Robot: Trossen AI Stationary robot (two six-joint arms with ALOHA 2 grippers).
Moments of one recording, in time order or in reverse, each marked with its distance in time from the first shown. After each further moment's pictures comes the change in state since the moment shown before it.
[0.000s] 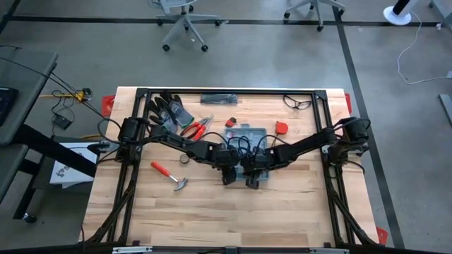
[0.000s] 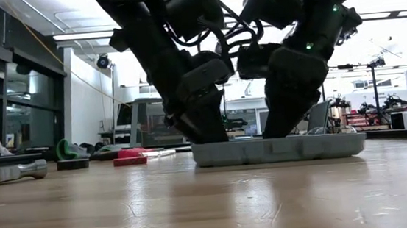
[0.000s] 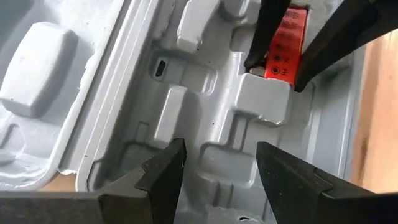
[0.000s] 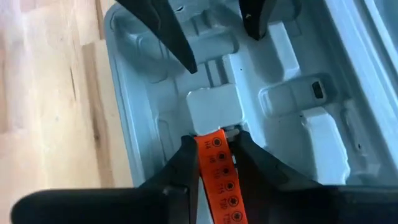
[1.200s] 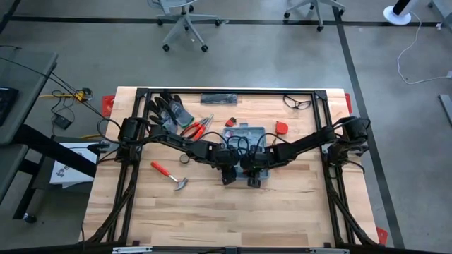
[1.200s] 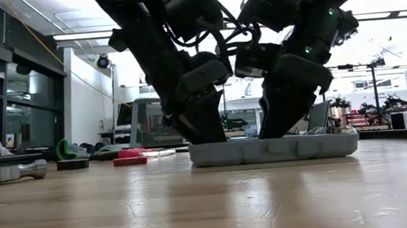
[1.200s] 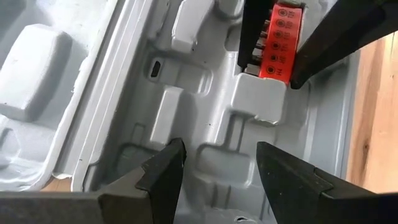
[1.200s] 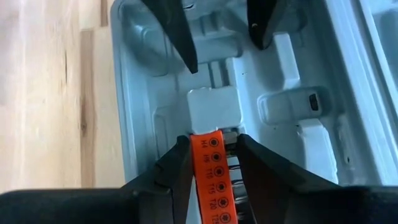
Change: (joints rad) left arm 0.000 -0.003 0.001 -0.008 0.001 -0.010; right arm -0.032 0.023 0.001 0.029 0.008 -0.164
